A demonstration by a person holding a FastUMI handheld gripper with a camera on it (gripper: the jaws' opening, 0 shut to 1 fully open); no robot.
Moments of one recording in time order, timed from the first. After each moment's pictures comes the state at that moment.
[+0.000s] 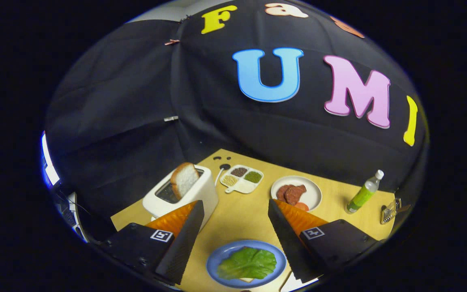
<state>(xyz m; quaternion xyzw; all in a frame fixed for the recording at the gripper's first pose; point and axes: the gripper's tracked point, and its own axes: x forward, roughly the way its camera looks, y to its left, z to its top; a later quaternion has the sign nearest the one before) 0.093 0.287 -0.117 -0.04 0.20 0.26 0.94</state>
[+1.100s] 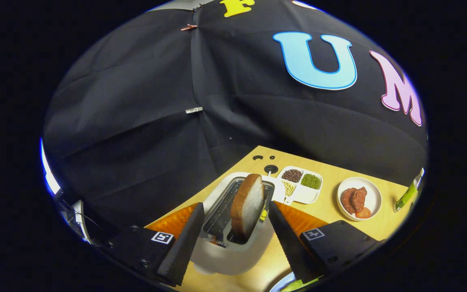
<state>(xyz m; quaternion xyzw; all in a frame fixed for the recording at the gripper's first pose) 0.136 0.466 -0.199 -0.01 0.25 0.29 0.92</state>
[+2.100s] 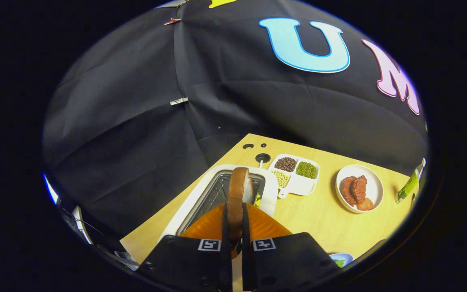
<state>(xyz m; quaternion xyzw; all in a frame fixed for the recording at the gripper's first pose) 0.152 0.457 -0.220 0.00 0.30 0.27 0.91</state>
